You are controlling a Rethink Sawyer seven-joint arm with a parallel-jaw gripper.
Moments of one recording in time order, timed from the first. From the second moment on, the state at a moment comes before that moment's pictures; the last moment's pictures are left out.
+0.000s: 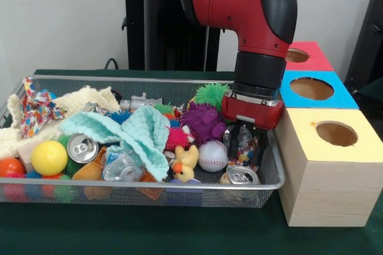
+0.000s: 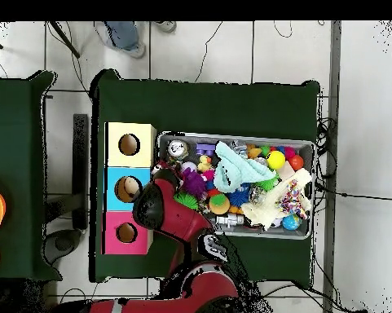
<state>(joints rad) -0.05 -0.43 0.01 1.90 0.43 -0.39 1.88</state>
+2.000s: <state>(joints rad) -0.07 -0.42 0.03 1.89 0.43 -0.39 1.88</state>
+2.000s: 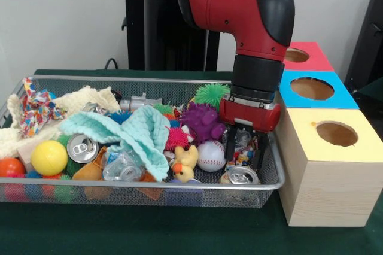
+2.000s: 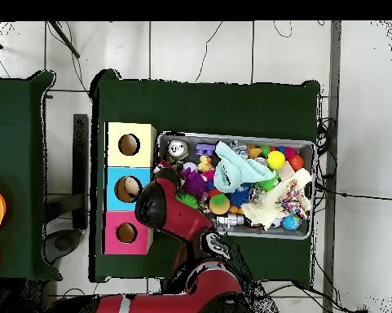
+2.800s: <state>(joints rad) -0.07 -0.39 0.04 1.87 0.47 -0.39 1.88</state>
